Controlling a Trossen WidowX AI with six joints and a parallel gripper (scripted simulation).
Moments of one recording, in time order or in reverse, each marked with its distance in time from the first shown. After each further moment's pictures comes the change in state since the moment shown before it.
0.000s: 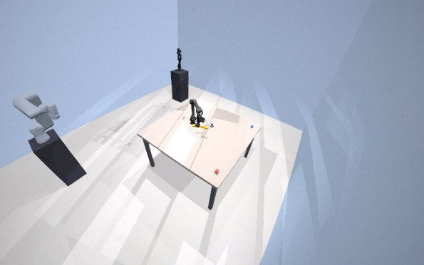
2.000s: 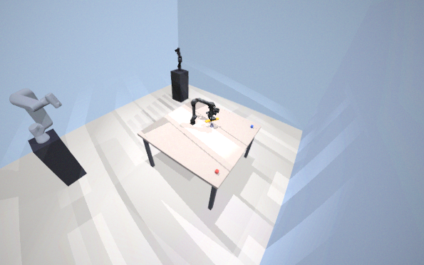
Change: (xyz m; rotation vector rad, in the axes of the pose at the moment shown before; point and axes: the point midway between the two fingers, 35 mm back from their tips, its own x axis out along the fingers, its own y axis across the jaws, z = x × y) arm -0.003 0.168 0.136 -0.647 -0.010 0.012
